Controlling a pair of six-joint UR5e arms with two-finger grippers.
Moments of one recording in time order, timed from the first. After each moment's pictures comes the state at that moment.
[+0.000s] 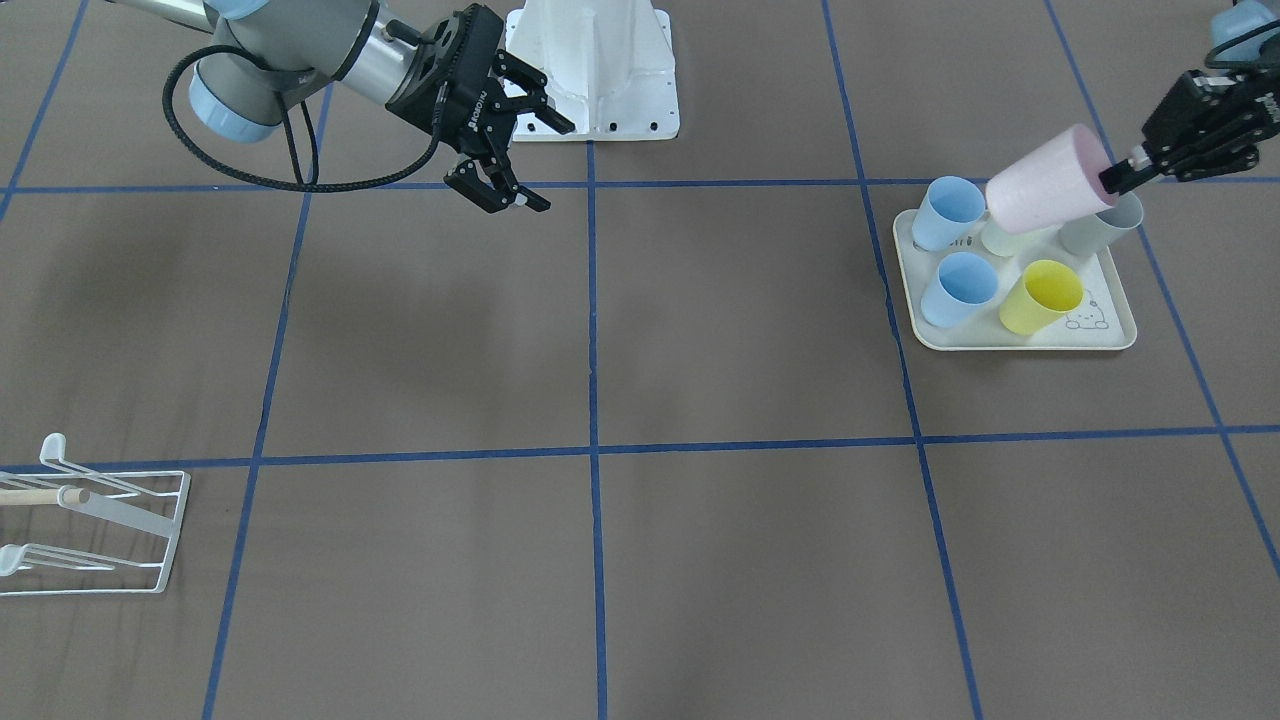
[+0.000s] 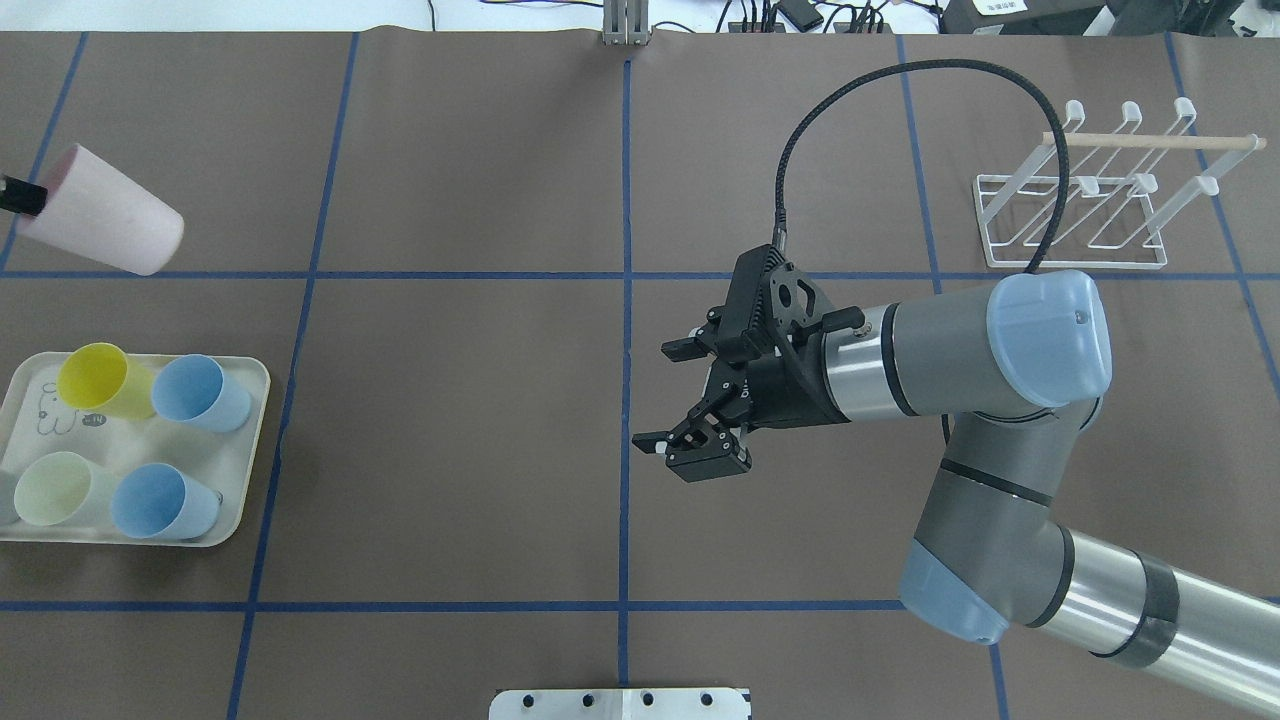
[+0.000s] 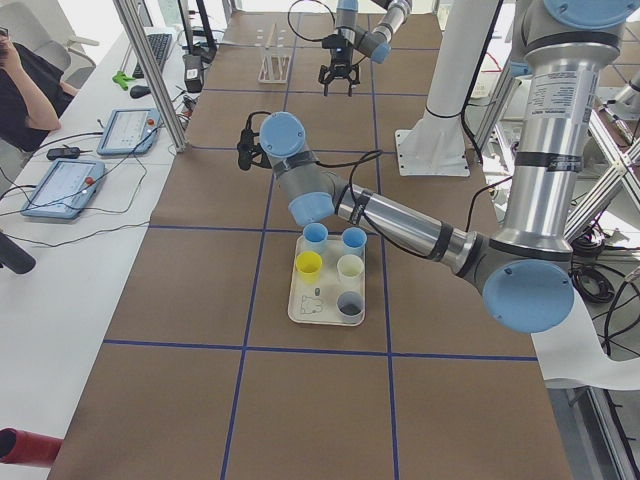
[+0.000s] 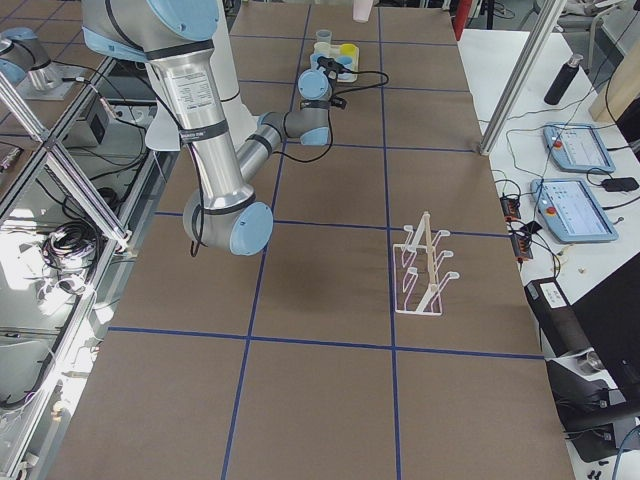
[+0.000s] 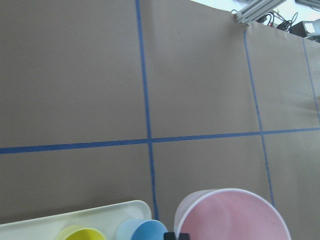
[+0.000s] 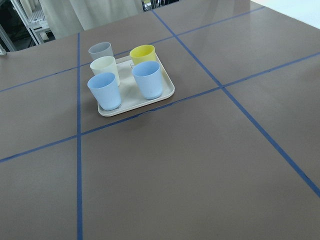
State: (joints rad) left arm -1.33 -1.70 -1.86 -2.33 -2.80 -1.10; right arm 0.51 -1.17 1.84 -0.59 1.97 0.36
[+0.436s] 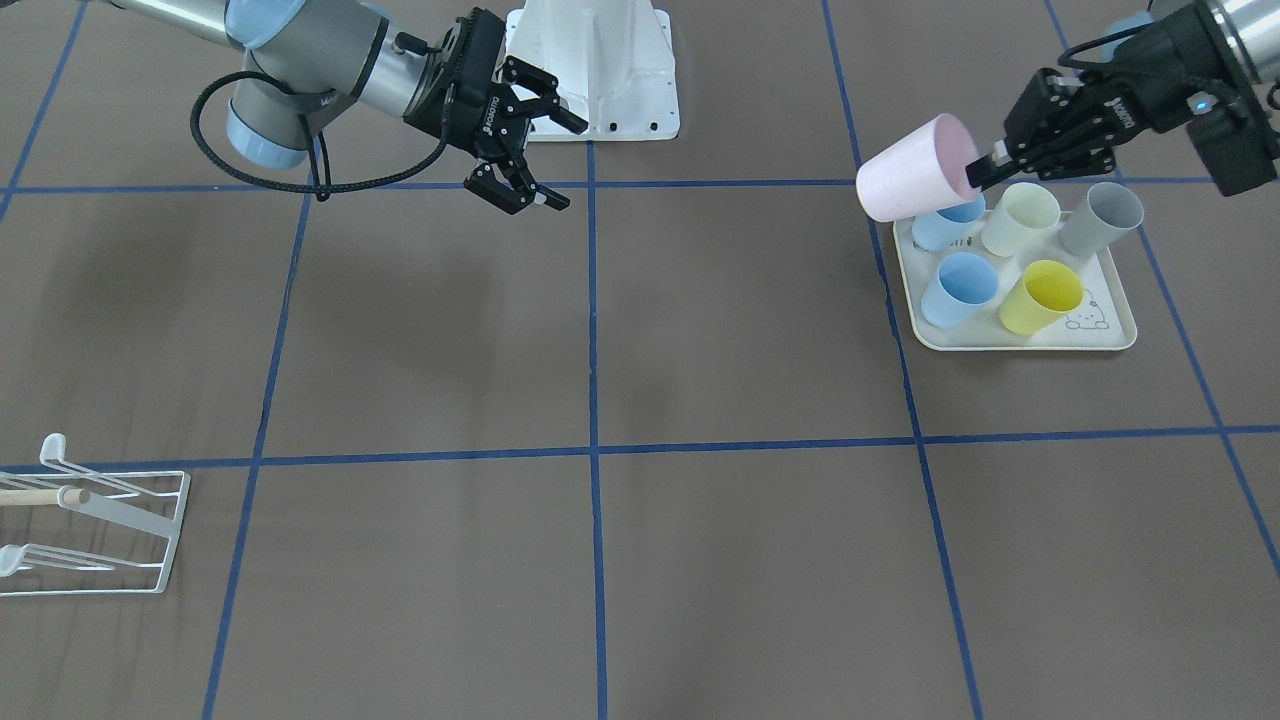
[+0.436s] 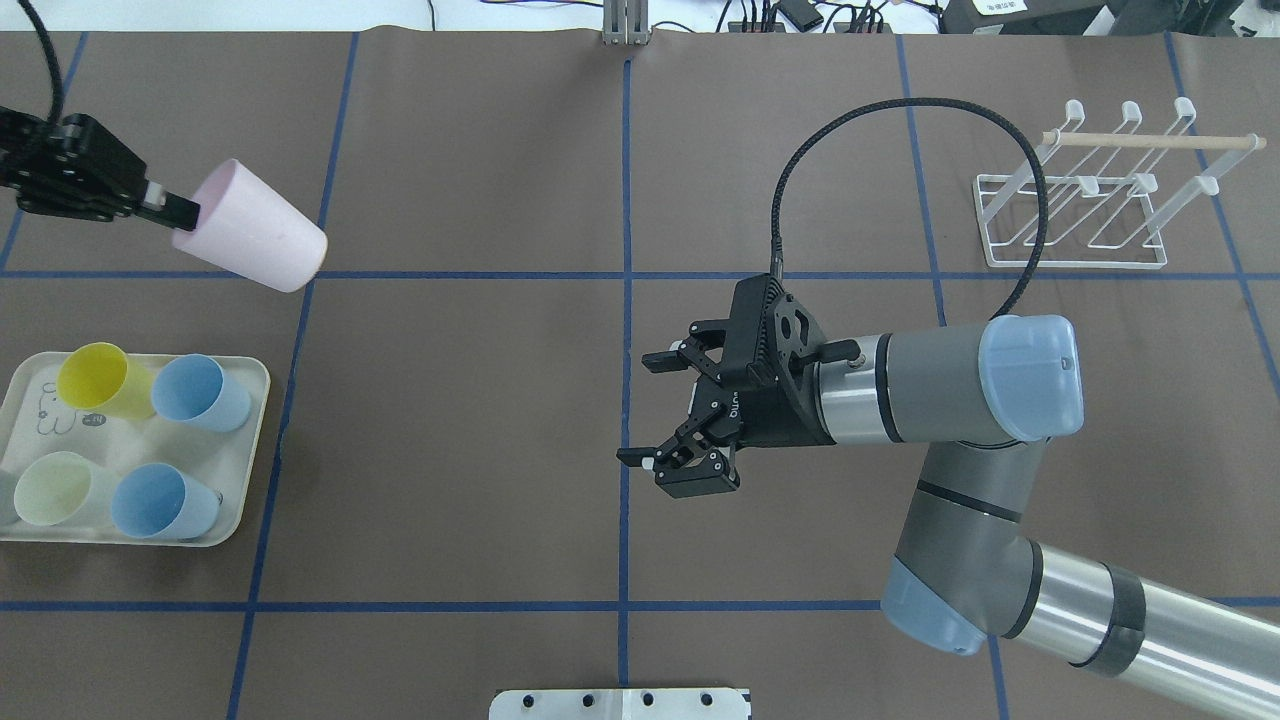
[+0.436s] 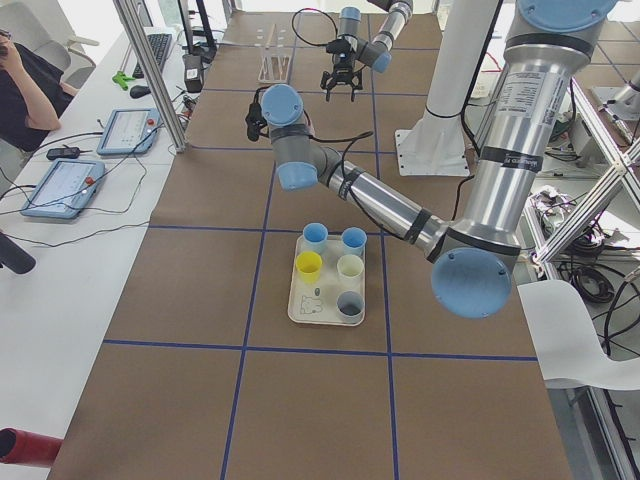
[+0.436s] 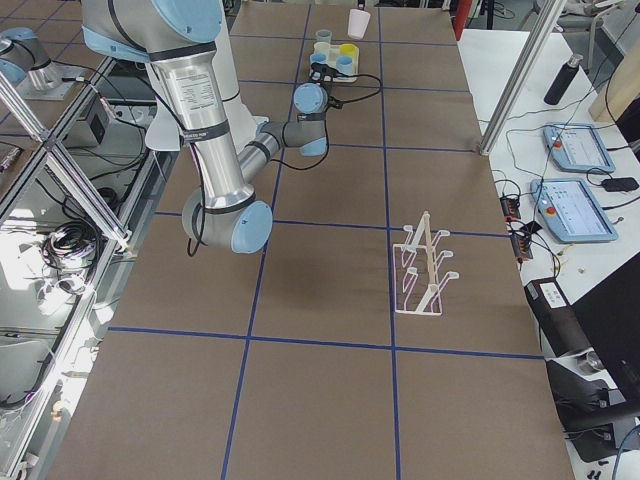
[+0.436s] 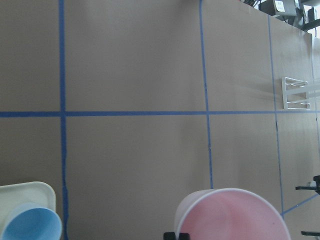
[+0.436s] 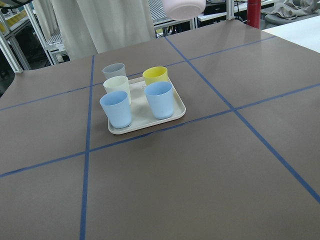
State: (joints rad) left arm -1.14 -1.82 -1.86 -2.44 -2.67 -1.35; right arm 0.47 -1.17 1.77 -0.40 1.91 0.36
